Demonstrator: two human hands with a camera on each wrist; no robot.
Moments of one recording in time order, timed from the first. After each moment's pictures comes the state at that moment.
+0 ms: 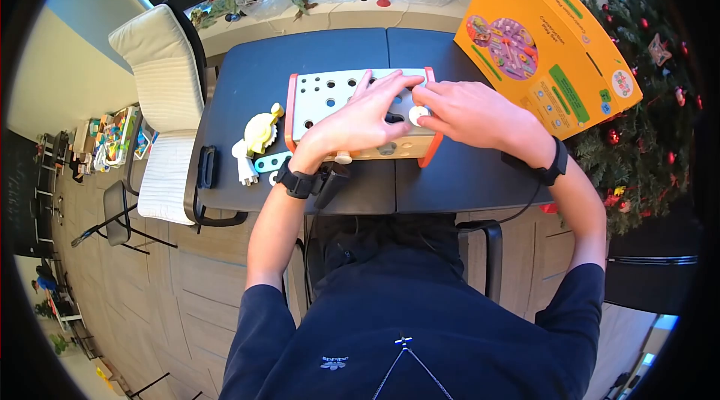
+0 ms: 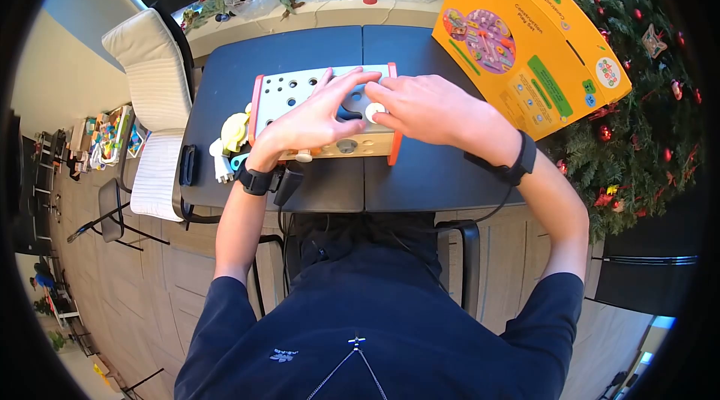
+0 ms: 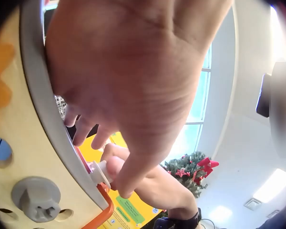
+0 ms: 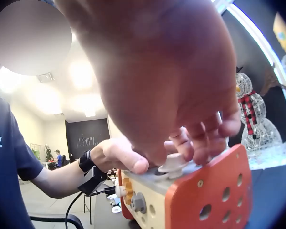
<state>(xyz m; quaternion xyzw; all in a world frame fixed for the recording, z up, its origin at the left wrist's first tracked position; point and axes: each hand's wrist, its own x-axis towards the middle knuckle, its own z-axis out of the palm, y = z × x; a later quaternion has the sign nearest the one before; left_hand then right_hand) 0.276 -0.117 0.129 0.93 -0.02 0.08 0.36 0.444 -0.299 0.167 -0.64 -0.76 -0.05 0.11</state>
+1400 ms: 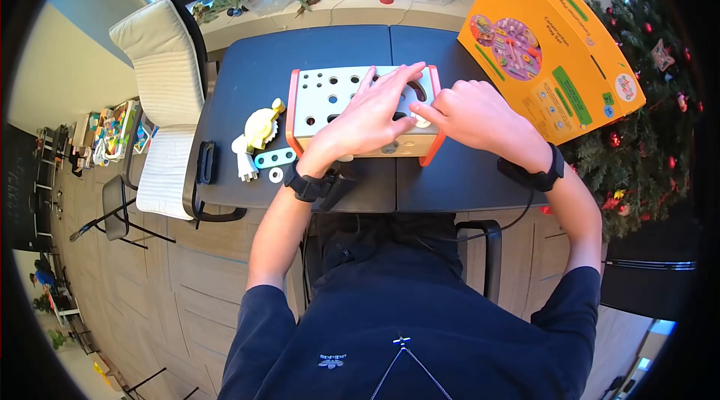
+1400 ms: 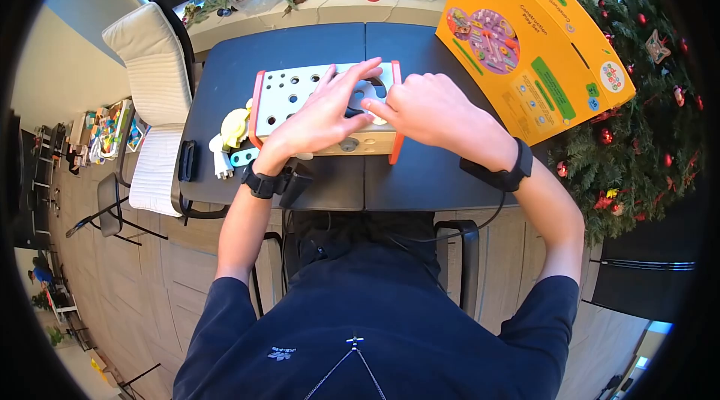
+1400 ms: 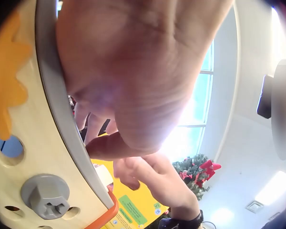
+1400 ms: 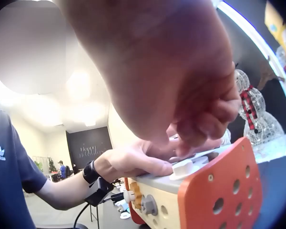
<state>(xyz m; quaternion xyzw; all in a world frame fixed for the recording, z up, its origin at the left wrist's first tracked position) 0.278 -0.125 0.116 0.92 0.00 0.13 0.37 0.419 -0.286 0.196 -0.79 -0.59 0.13 -0.09</state>
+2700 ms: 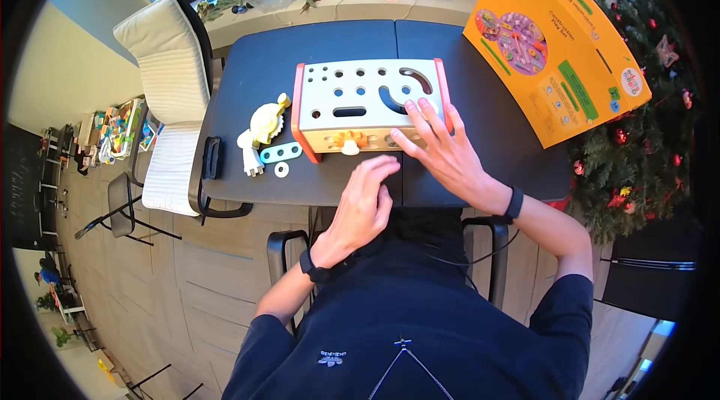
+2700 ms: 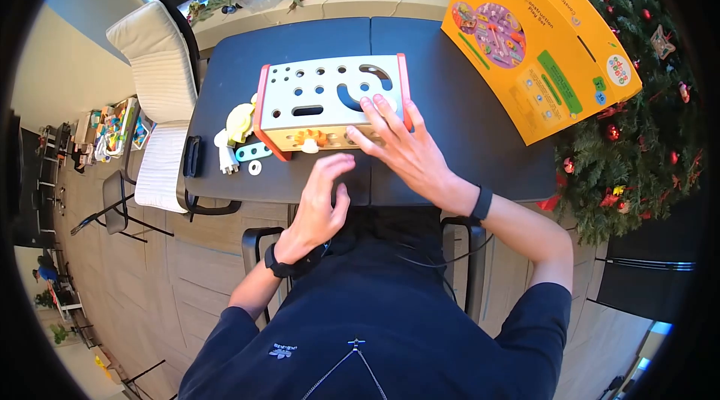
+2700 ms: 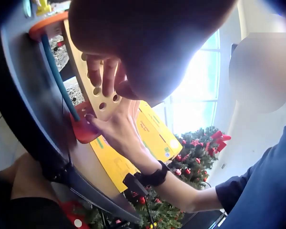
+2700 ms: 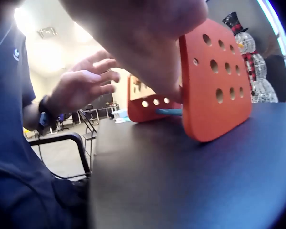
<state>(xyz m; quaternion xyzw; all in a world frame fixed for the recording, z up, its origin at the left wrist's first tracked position) 0.169 -0.217 0.043 0.86 0.08 0.34 0.37 0.378 -0.330 0.061 -0.66 -0.68 -0.32 -0.02</state>
